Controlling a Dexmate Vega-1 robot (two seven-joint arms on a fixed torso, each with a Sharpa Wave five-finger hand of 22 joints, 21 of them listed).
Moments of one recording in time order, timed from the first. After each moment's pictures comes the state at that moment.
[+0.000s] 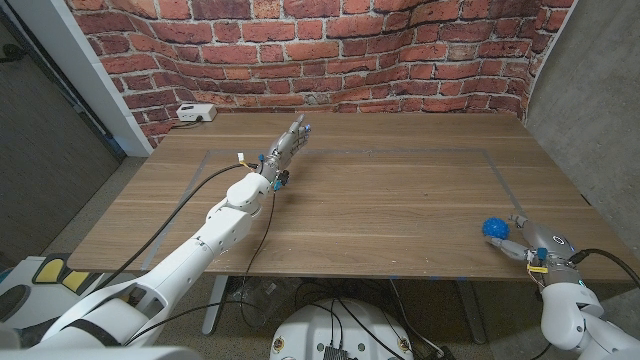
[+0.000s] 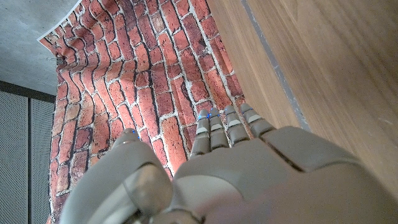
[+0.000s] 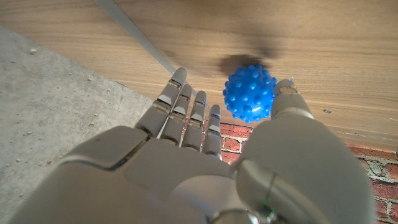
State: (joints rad) left arm 0.76 0.44 0.49 -1.34 -0.51 -0.24 0.02; left_hand 0.39 0.06 0.06 0.05 0.27 0.27 0.07 0.20 0.18 0.24 0.03 0.21 0.19 0.19 0.05 0.19 0.18 0.08 0.07 0.21 0.18; right arm -1.88 -0.84 0.04 -2.24 -0.41 -0.73 -0.46; right_hand 0.71 -0.10 0.28 -0.09 0.23 0.32 -0.06 0.18 0.20 0.42 0.03 0.18 0.19 0.41 0.07 0.17 0.20 0.53 0.01 0.32 0.19
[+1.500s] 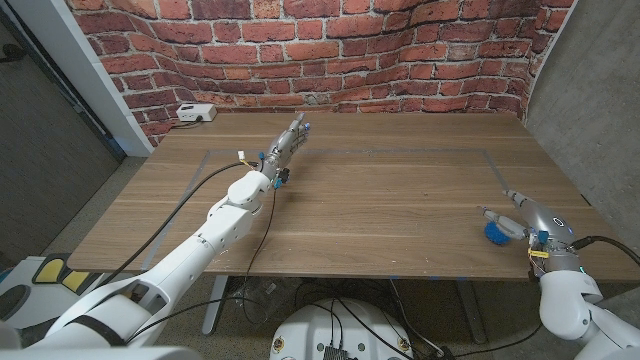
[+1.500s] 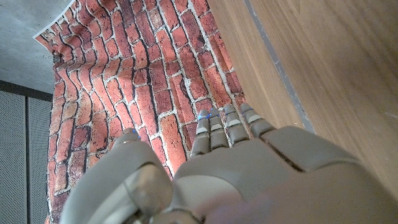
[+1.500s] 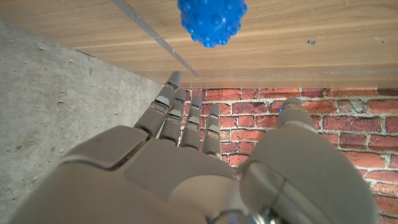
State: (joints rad) left arm 0.75 0.44 0.49 -1.32 -0.51 -0.24 0.02; left_hand 0.39 0.06 0.06 0.05 0.27 0.27 0.07 0.20 0.18 0.24 0.03 0.21 0.19 0.19 0.05 0.19 0.18 0.08 0.07 0.21 0.18; right arm -1.86 -0.76 0.11 -2.26 -0.39 -0.51 -0.53; right_hand 0.57 -0.08 0.23 -0.04 0.24 0.33 0.00 0.22 0.21 0.36 0.08 0.22 0.20 0.33 0.08 0.19 0.19 0.48 -0.01 0.28 0.19
